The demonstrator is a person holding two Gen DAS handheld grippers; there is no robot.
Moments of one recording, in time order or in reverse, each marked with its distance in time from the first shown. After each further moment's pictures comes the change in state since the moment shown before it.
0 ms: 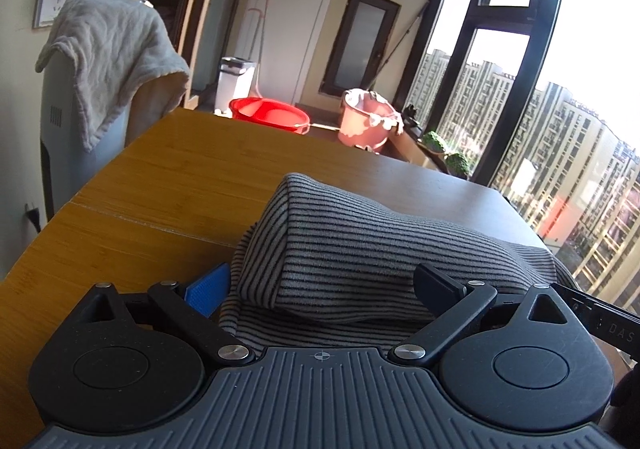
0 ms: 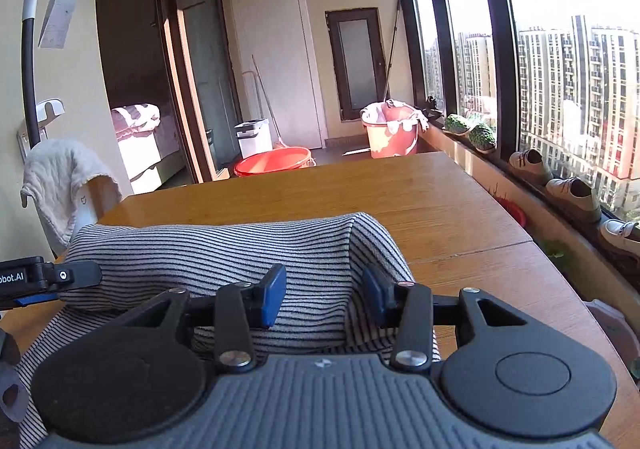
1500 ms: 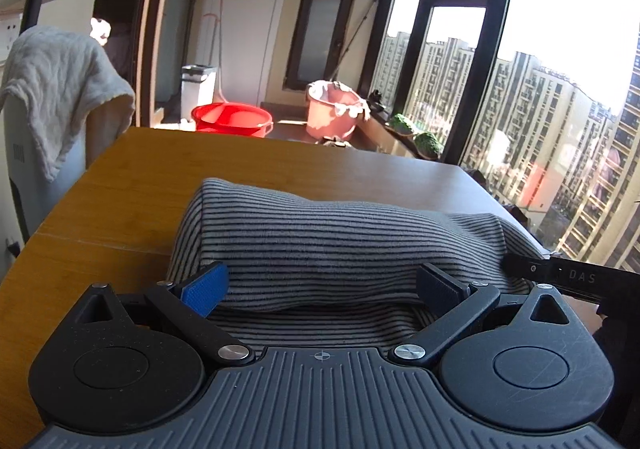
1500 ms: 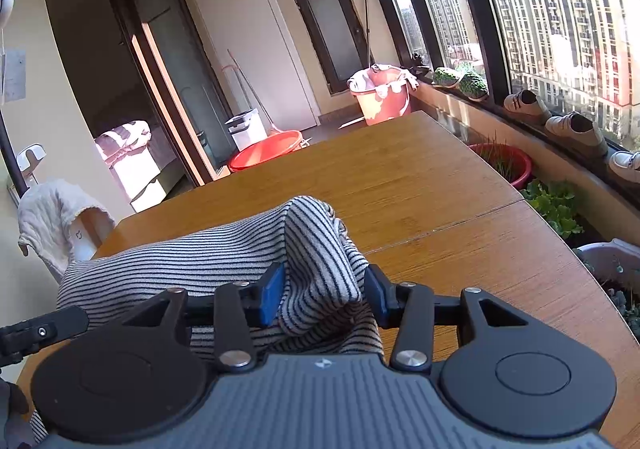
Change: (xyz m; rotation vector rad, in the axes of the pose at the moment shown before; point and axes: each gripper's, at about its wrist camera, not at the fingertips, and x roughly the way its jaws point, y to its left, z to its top) left arm -0.003 -0.034 -0.002 0.093 0.048 -0.051; right arm 0.024 -0.045 0.009 0.177 0.106 0.070
